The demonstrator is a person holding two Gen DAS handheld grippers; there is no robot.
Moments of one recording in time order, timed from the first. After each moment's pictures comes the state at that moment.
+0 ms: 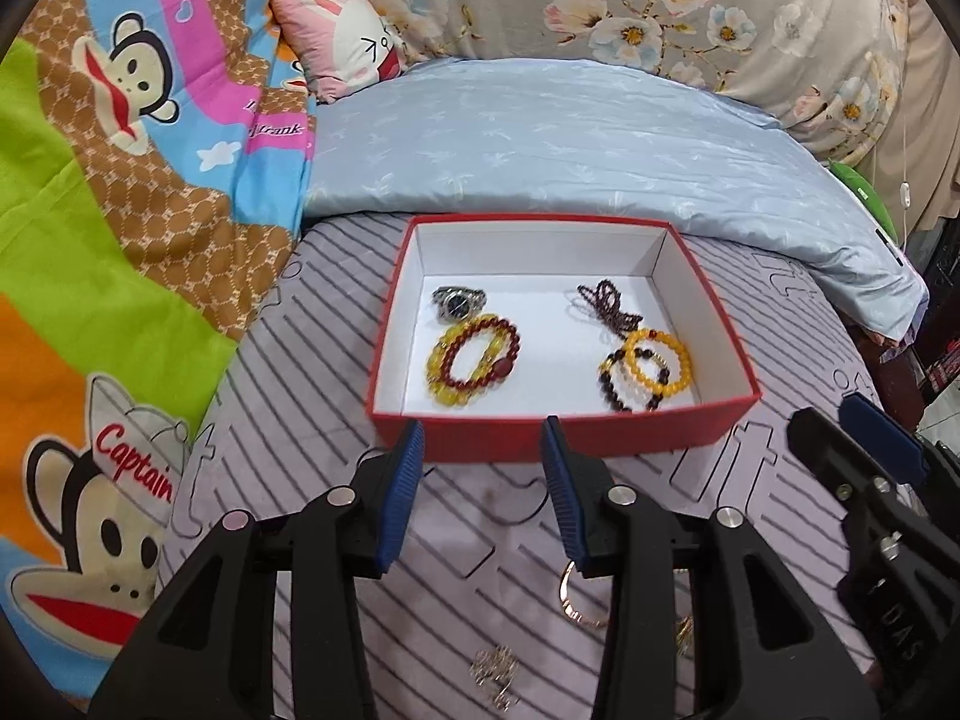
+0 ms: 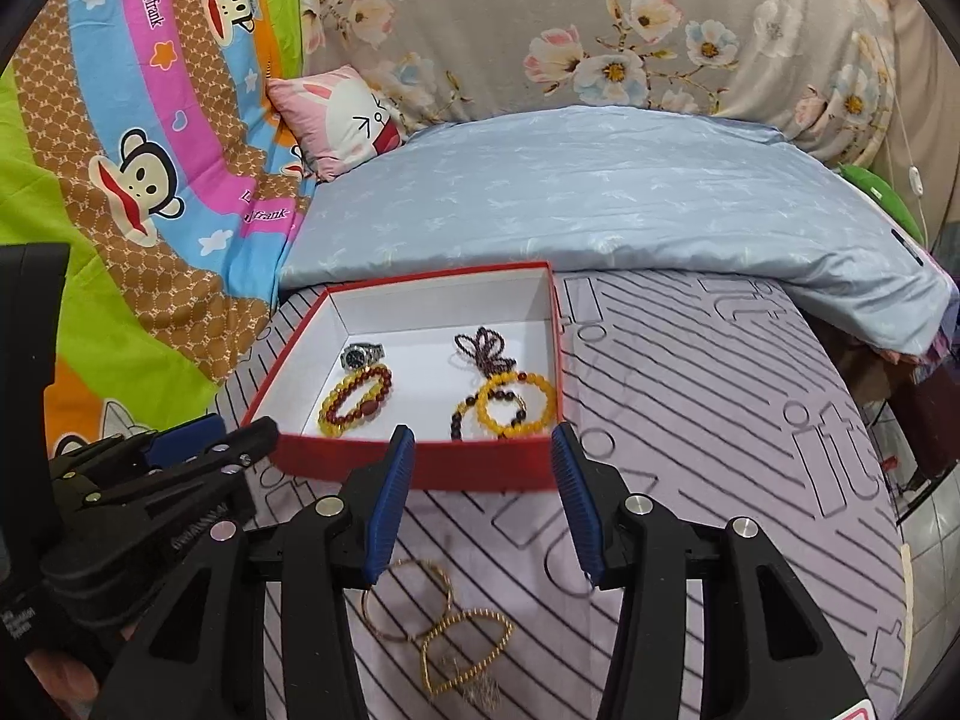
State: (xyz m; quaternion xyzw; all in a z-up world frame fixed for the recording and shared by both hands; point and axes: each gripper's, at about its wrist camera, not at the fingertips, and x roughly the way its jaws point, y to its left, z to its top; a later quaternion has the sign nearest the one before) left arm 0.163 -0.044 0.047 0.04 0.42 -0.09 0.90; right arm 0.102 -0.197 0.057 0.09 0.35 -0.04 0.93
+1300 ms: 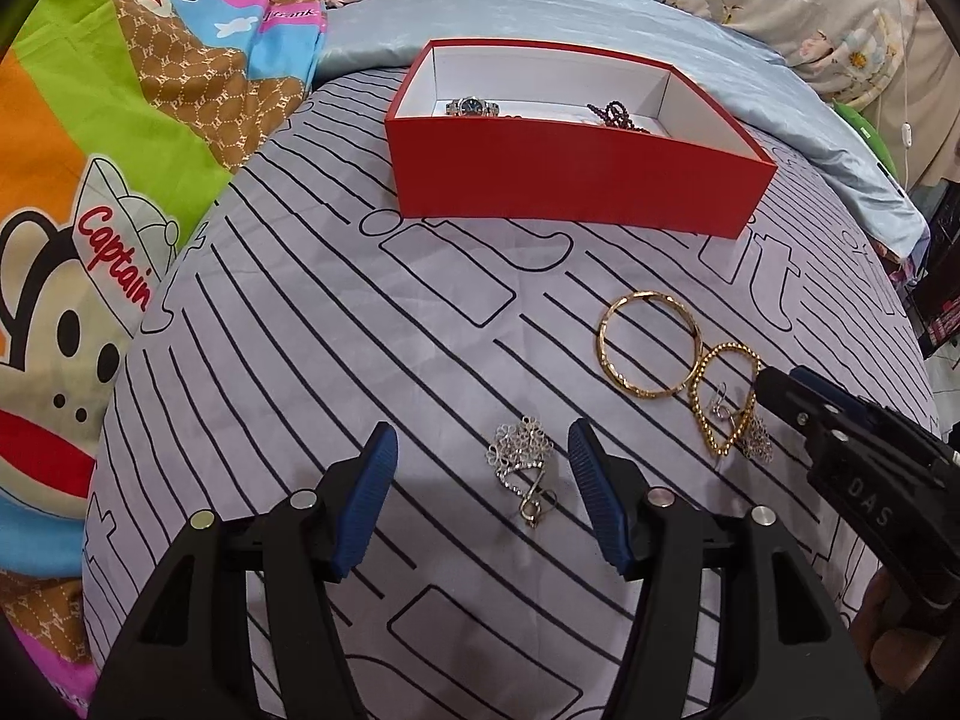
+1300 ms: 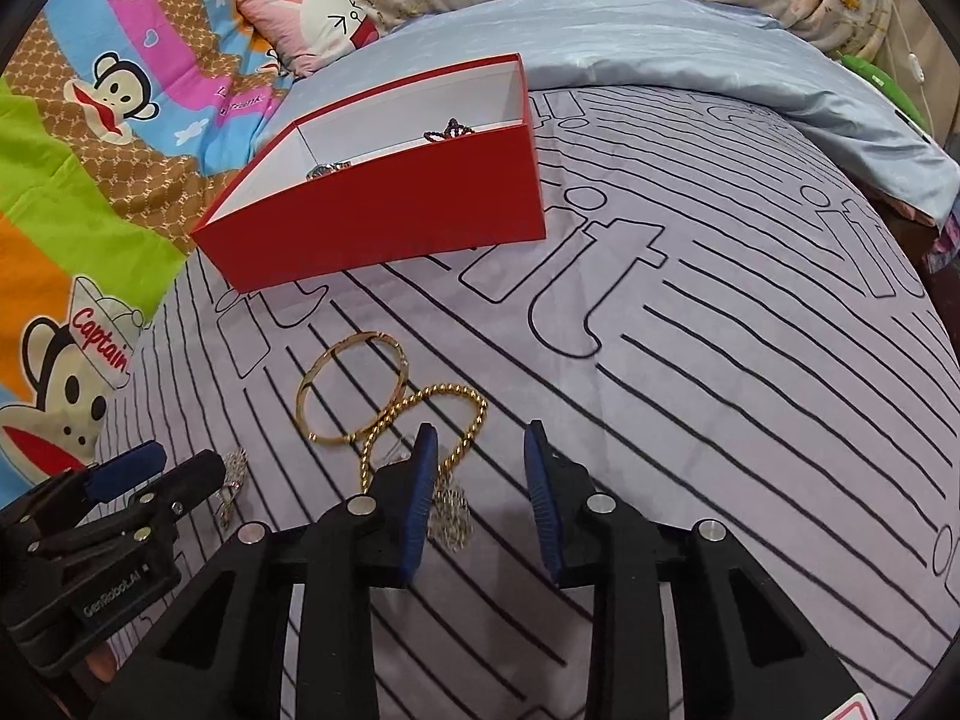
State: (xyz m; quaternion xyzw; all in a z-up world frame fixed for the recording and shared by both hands) left arm 0.091 -0.024 -0.031 0.03 0.49 -0.10 0.87; right arm 0.075 -0.195 -0.044 0.12 0.46 -0.03 0.88
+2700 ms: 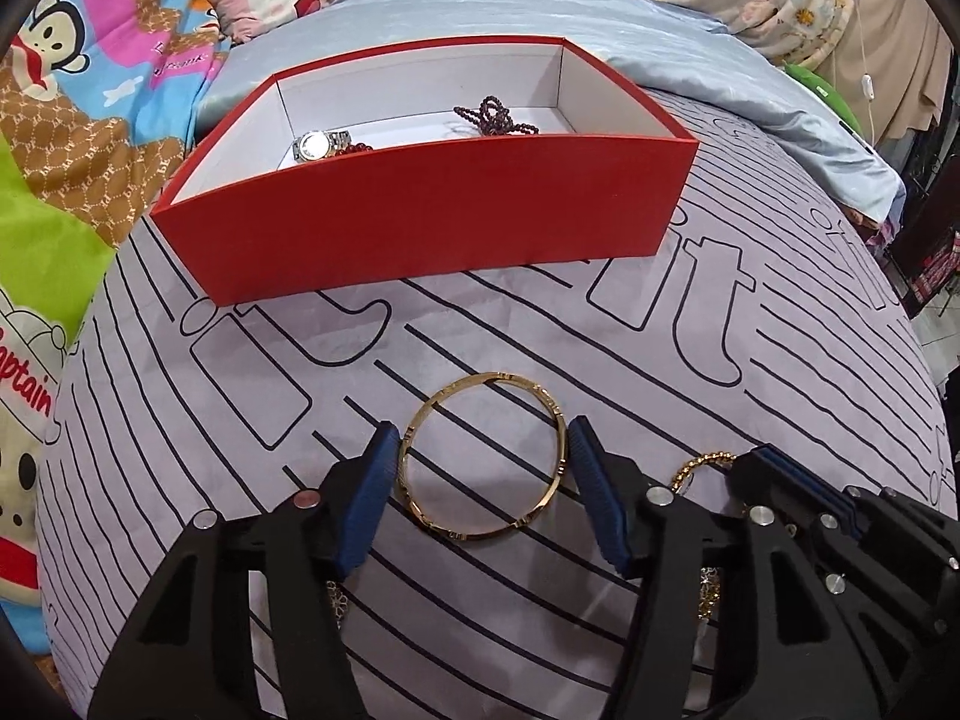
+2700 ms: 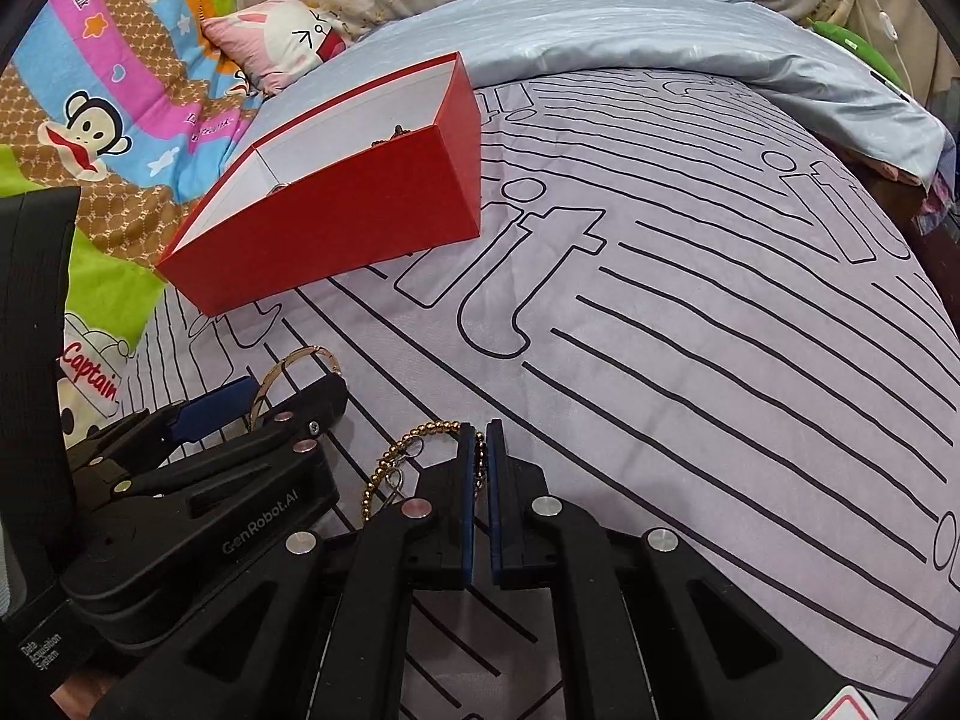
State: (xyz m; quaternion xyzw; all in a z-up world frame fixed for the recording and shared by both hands) left arm 0.126 -0.109 -0.049 0.07 0.47 -0.16 0.87; right arm 0.064 -0.225 -0.050 0.16 0.45 -0.05 0.88
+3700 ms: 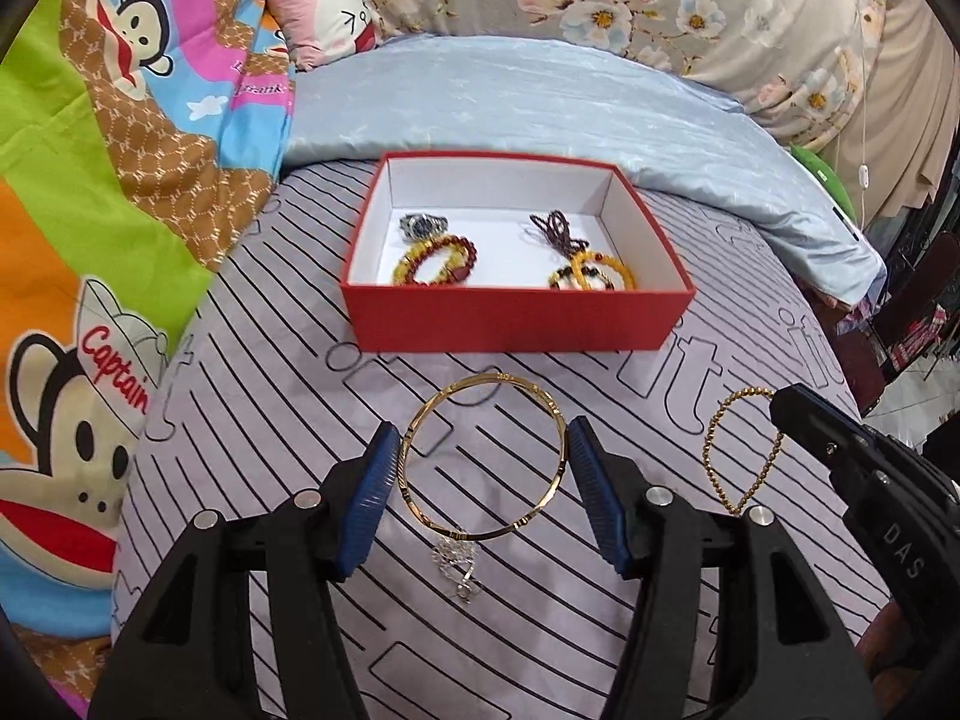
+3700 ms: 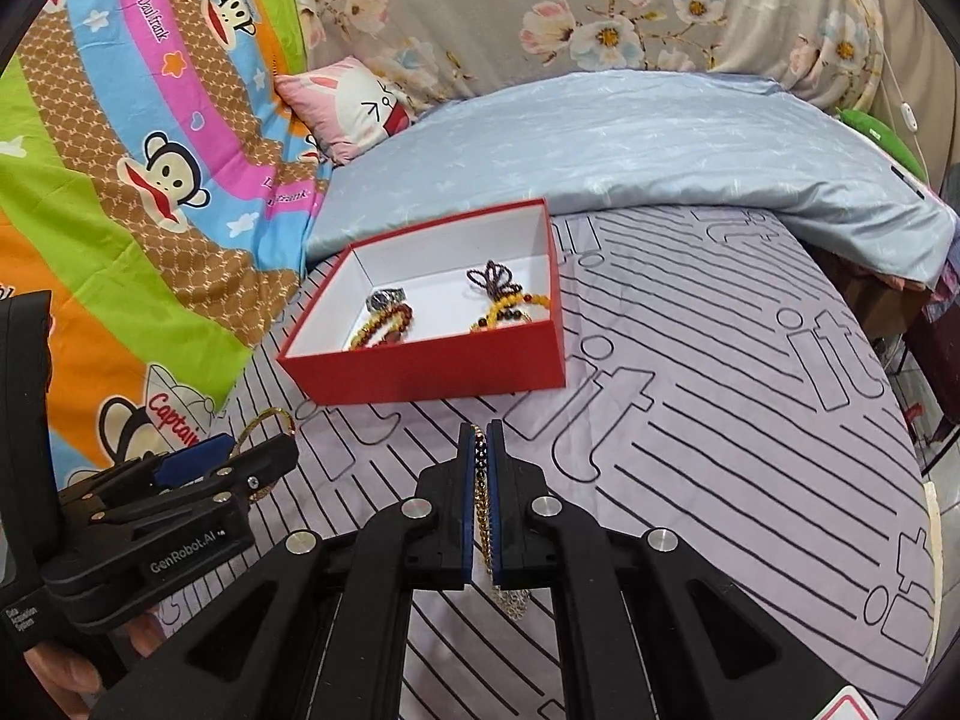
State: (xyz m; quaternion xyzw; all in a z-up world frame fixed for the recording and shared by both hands) left arm 0.108 -0.037 0.039 0.01 0.43 -0.14 0.89; right arm 0.056 -0.203 0.048 0.13 0.37 -0.01 0.92
